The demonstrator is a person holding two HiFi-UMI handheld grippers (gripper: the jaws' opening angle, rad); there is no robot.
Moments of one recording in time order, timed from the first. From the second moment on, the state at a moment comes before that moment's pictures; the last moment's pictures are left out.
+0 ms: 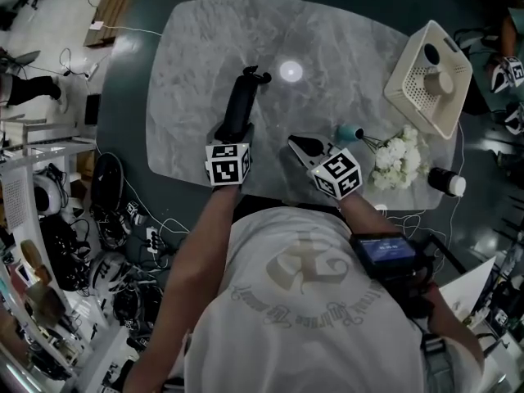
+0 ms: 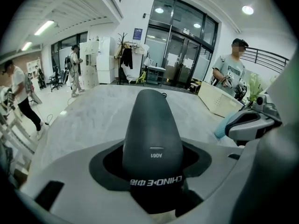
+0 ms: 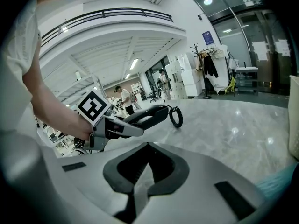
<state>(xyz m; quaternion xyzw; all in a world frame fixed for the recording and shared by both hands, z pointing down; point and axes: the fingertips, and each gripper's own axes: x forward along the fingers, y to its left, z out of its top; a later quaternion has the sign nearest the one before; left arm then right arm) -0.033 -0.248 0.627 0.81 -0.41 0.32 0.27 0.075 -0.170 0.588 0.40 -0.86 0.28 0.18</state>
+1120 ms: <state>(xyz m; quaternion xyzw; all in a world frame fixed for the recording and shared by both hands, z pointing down) -0.065 -0.190 0.691 0.76 -0.42 0.41 0.26 0.071 -0.149 0.601 0.38 -0.86 0.29 0.19</state>
